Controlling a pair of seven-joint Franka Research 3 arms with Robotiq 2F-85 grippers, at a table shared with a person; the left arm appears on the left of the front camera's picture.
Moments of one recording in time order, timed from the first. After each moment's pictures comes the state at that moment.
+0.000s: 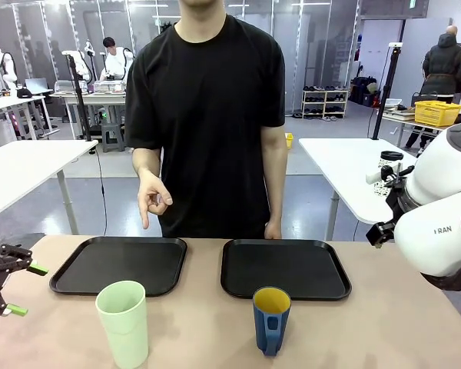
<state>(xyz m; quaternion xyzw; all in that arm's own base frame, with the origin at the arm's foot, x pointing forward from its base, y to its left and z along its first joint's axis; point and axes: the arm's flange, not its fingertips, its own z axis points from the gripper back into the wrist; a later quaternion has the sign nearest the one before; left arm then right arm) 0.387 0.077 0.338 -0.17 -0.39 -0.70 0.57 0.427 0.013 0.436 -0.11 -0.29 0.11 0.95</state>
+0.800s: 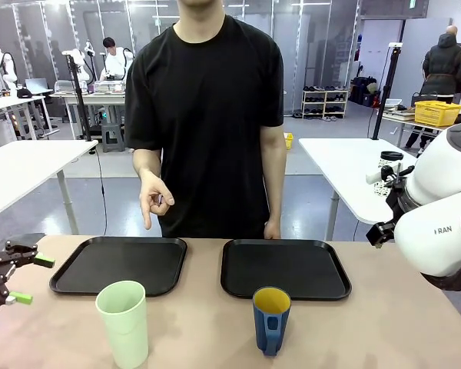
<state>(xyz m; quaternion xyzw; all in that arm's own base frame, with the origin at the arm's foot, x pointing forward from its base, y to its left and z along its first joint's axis) 0.401 0.079 0.335 -0.32 -0.45 -0.63 0.54 0.427 0.013 0.436 -0.11 -0.29 0.11 0.95</state>
